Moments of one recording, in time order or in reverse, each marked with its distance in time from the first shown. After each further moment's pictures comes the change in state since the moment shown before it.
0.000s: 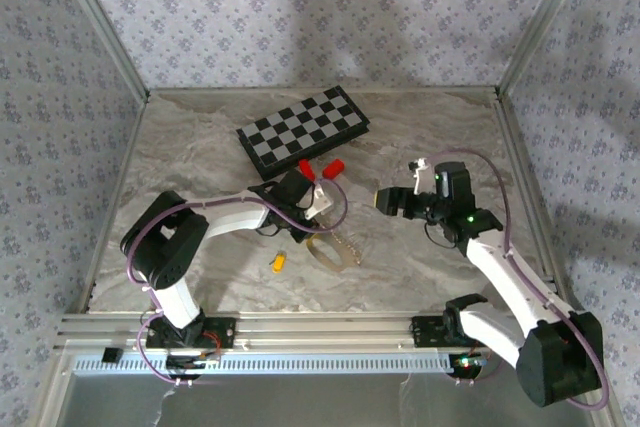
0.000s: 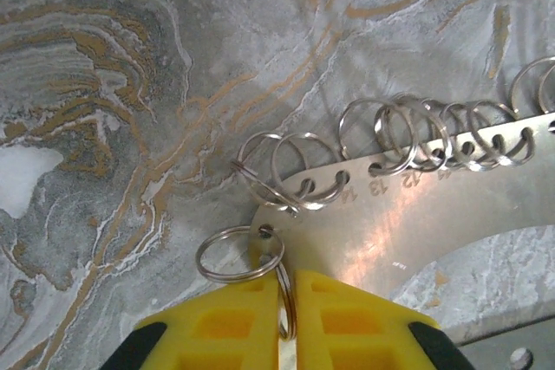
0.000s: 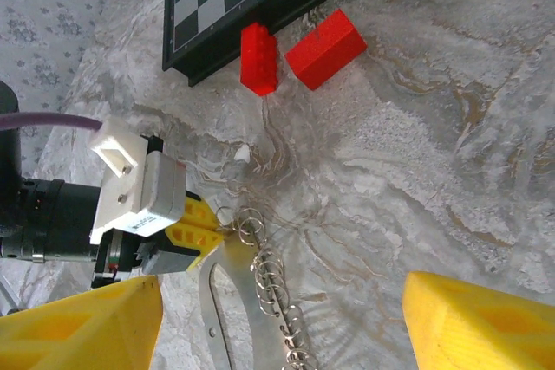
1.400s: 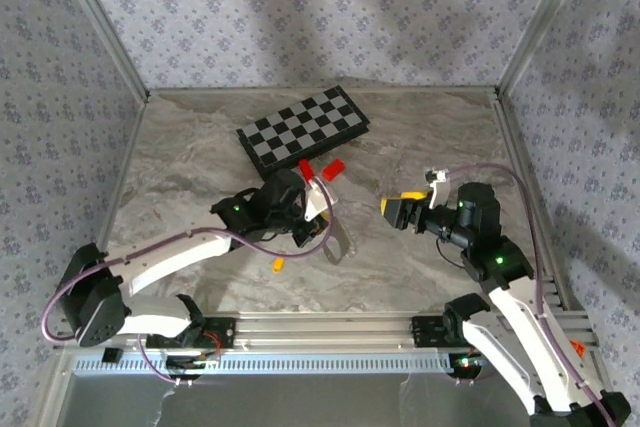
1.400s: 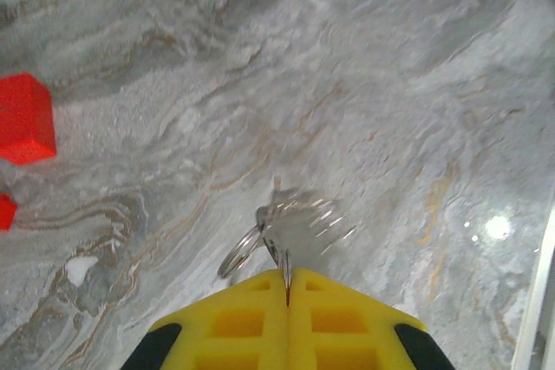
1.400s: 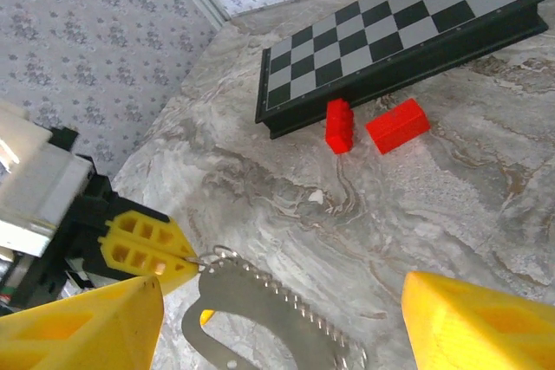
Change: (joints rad) left arm -0.166 -0.445 -0.011 -0.050 -0.019 -0.074; right arm 0.091 -0.378 0.010 -0.107 0.048 0.037
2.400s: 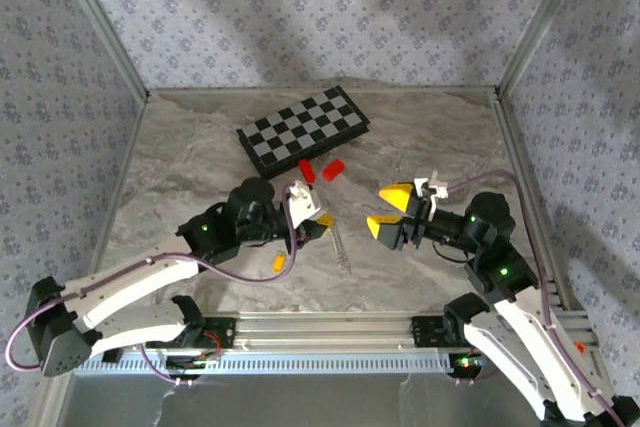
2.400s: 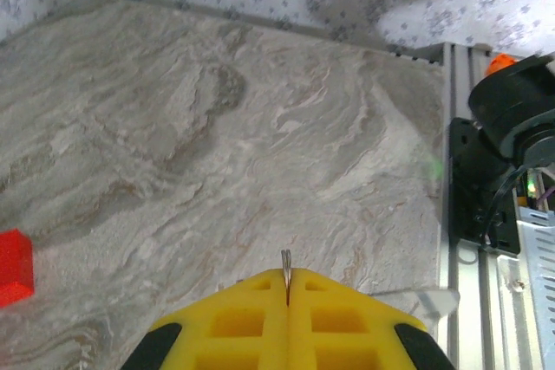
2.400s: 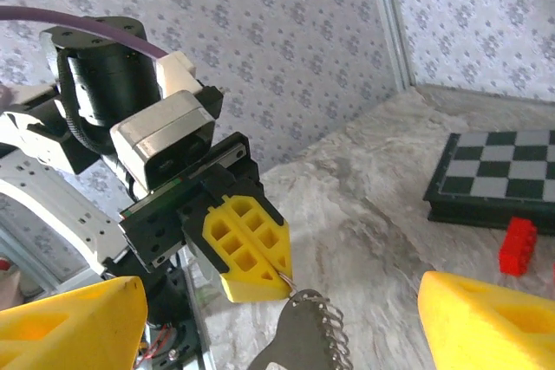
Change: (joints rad) left arm -0.037 -0.248 -0.103 0.184 0.139 0.002; right arm 0.101 -0.051 -0.010 0.287 -0.289 -0.089
